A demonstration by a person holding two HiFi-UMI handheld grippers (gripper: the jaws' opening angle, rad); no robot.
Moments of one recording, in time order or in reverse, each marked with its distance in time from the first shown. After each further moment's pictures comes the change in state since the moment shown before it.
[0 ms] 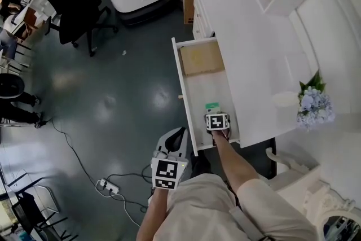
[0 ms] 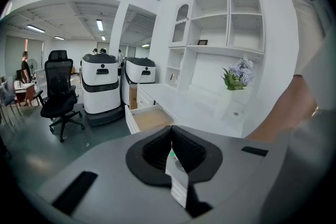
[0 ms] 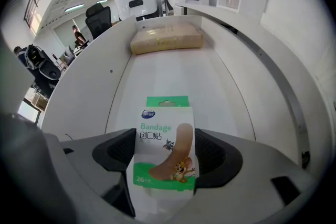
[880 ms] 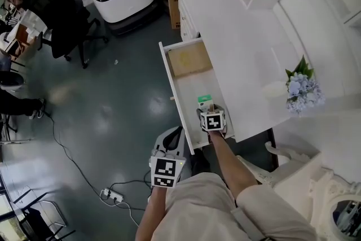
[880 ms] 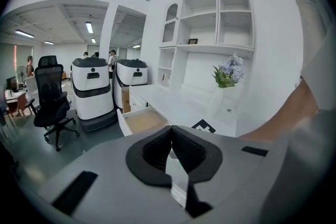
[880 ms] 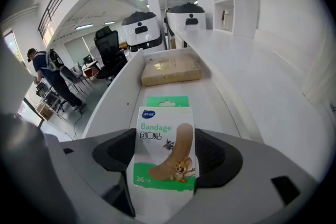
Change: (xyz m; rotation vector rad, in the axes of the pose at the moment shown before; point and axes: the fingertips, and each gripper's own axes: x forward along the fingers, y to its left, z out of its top) left arm 0.004 -0.023 0.007 0.073 0.000 -0.066; right arm -0.054 0.005 0.038 0.049 -0.206 0.043
